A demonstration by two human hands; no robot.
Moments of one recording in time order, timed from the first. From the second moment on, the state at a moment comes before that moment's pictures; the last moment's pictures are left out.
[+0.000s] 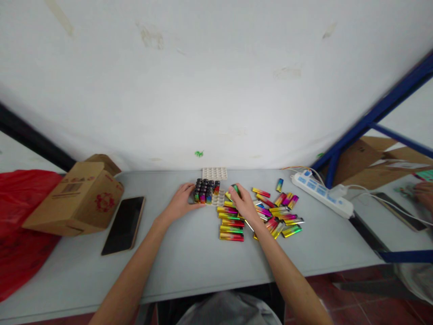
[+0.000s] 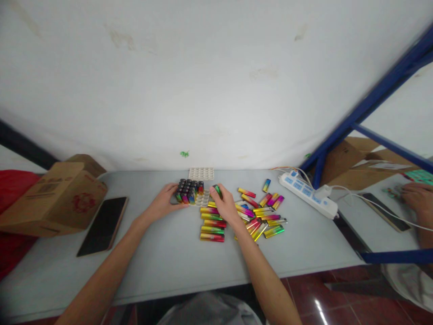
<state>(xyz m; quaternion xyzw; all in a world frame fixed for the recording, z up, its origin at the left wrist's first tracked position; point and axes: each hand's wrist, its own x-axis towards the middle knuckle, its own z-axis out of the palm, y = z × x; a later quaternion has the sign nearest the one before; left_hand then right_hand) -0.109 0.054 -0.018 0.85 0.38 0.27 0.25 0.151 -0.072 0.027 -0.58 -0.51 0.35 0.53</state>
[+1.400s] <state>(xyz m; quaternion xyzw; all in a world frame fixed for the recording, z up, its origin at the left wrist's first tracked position) -0.107 0.052 -0.014 0.85 0.37 0.28 0.26 0.146 -0.075 0.030 -0.59 -0.64 0.18 0.45</state>
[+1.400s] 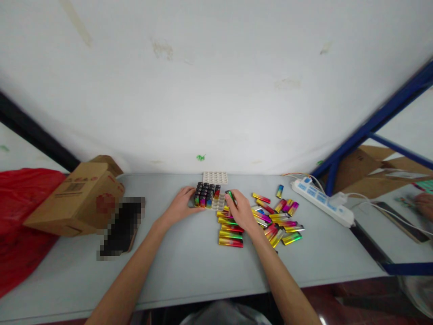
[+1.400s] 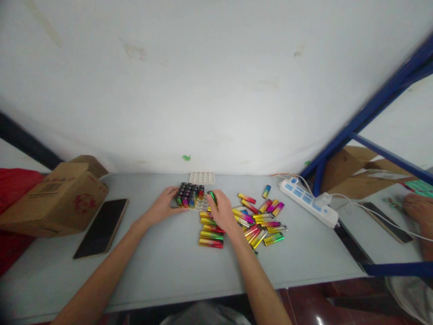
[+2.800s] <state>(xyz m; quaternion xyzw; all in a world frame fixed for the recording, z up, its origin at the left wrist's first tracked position) -0.105 0.055 -0.017 0.85 0.37 0.29 0.24 0.150 -0.053 0.019 -0.61 -0.77 0.11 0.17</state>
